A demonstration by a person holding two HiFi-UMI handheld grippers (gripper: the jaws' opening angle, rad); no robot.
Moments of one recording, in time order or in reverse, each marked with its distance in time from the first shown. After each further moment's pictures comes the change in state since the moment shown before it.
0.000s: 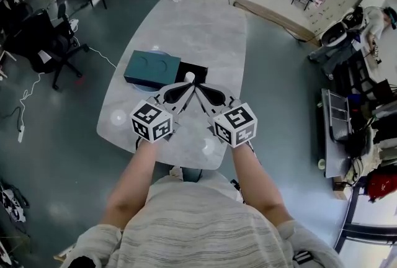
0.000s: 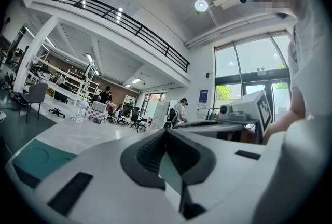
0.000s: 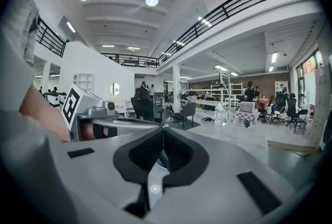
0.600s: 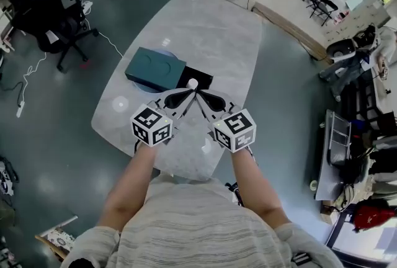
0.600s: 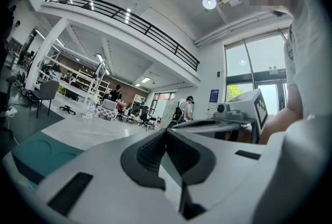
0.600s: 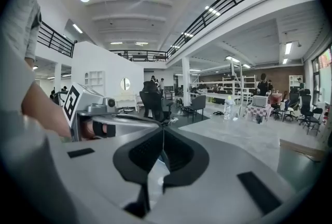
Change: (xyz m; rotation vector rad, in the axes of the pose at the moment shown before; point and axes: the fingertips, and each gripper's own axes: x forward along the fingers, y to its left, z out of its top) left arm 0.031 0.031 -0.026 -0.041 0.002 0.107; right arm 0.027 -0.038 -0.029 -0.015 0.081 0.136
